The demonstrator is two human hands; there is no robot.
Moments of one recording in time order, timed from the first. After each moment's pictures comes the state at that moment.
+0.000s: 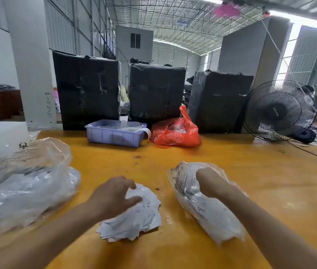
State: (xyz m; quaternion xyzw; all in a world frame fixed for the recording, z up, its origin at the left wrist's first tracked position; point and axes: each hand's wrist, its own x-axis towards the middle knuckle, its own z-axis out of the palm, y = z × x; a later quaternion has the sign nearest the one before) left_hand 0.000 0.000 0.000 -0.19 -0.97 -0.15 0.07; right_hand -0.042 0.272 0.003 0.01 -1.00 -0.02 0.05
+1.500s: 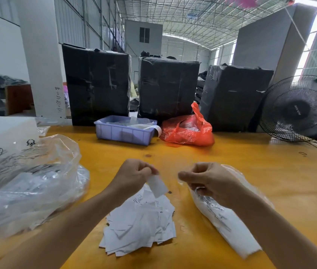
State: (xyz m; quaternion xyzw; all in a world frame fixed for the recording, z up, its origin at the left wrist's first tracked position) left_hand -0.025 0.015 0.020 -0.12 -0.81 -0.57 0.07; right_hand 0.000 0.218 0.045 0.06 -0.77 0.62 -0.08
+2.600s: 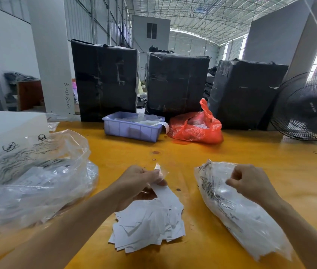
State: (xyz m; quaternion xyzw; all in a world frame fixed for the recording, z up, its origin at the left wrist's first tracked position) left_hand -0.014 0.001 0.017 -0.04 -0.73 -0.67 -0.14; right_hand -0.029 0.282 0.011 -0.03 -0.97 0.19 0.17
